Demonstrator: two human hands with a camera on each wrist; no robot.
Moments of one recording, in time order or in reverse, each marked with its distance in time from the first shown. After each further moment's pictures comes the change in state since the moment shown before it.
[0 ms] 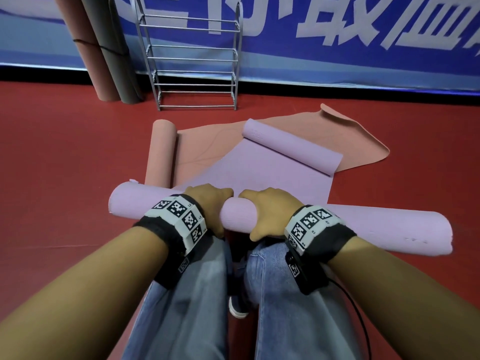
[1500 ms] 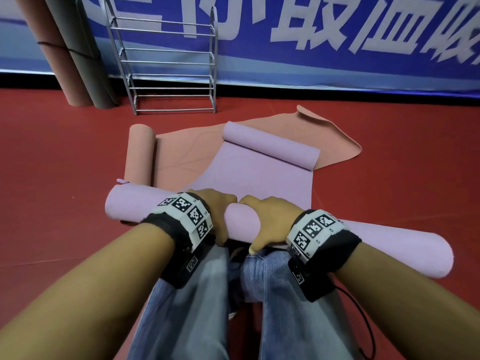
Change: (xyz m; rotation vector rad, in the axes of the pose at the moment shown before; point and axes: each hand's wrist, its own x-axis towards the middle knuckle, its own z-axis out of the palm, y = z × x) left_hand 0.018 0.035 -0.013 -0.111 -0.166 0.095; right_hand -0.034 0.022 0.002 0.021 -0.091 0.086
